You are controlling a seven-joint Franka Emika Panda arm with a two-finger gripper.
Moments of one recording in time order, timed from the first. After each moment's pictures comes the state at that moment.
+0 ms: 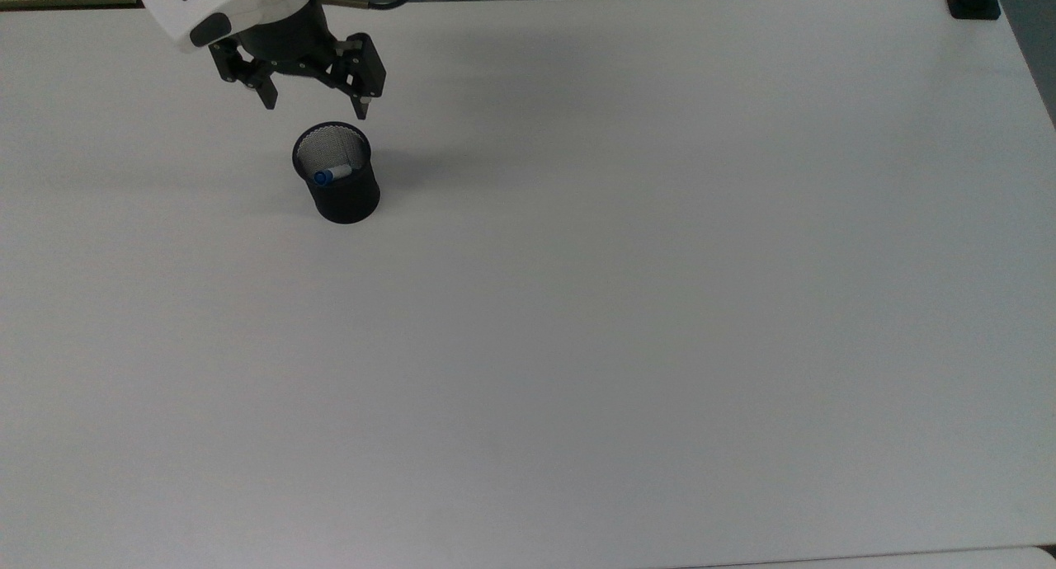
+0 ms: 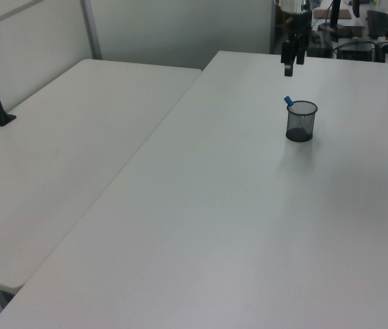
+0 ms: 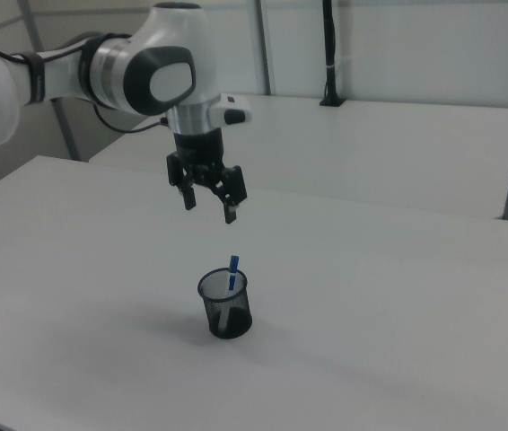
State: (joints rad) arm -0.14 0.16 -0.02 -1.63 0.00 1.76 -0.06
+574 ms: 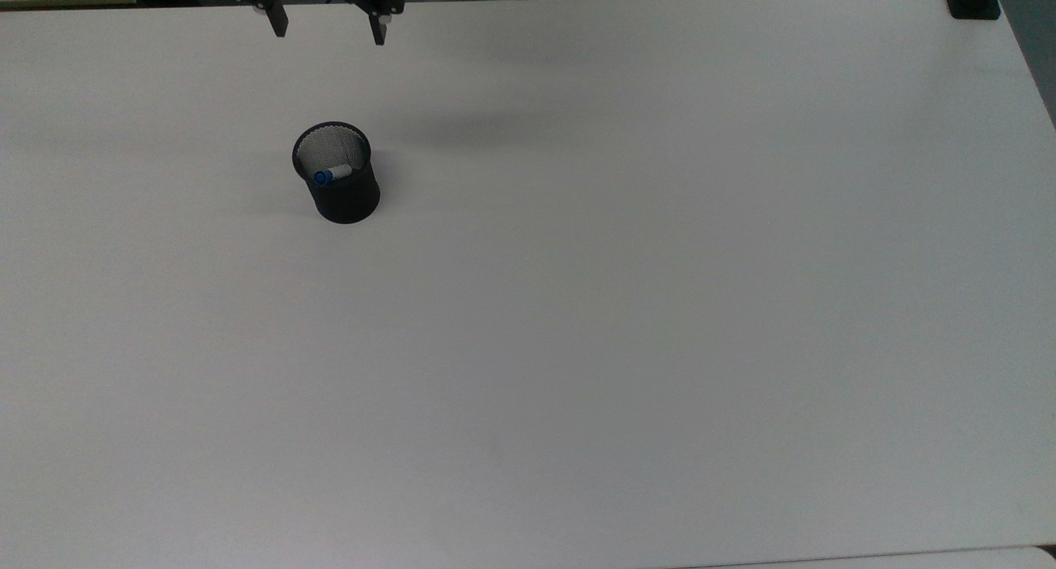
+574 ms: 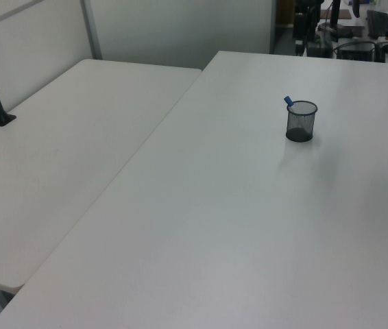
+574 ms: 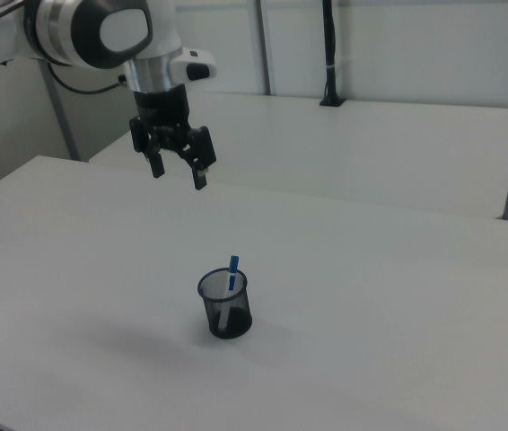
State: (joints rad) arm -0.11 0.04 -0.01 -1.60 0.00 1.64 -0.05
